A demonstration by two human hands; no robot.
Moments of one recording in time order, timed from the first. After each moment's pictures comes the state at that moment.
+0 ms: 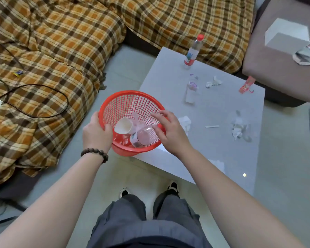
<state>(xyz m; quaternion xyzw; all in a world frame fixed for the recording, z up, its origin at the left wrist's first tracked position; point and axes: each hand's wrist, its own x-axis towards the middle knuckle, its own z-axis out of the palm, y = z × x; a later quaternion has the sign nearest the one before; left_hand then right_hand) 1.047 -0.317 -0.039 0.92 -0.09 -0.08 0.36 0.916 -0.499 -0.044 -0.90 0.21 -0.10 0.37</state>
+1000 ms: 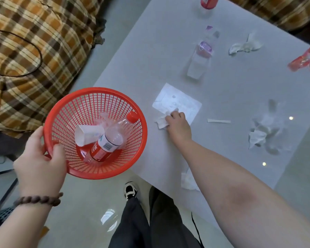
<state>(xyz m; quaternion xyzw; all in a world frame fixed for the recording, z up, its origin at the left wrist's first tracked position) 0.959 -0.393 -0.149 0.96 0.05 -0.02 0.26 0.893 -0.705 -0.327 -0.94 0.21 0.14 0.22</state>
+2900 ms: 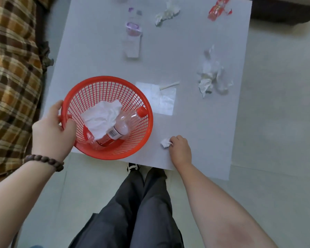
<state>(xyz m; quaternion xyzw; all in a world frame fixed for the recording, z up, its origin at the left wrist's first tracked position) 0.935 -0.497 -0.134 0.94 -0.21 -0.11 0.23 0.668 -0.659 -0.301 -0.81 0.48 0.08 0.32</state>
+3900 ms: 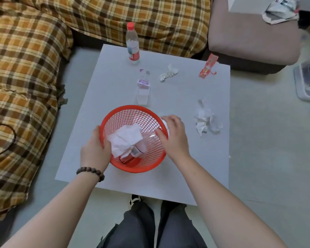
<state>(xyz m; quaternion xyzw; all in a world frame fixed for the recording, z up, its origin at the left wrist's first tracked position) 0.953 -0.552 -0.089 0.93 -0.22 -0.15 0.24 0.800 -0.722 -0.116 -0.82 0.40 -0.18 0.36</state>
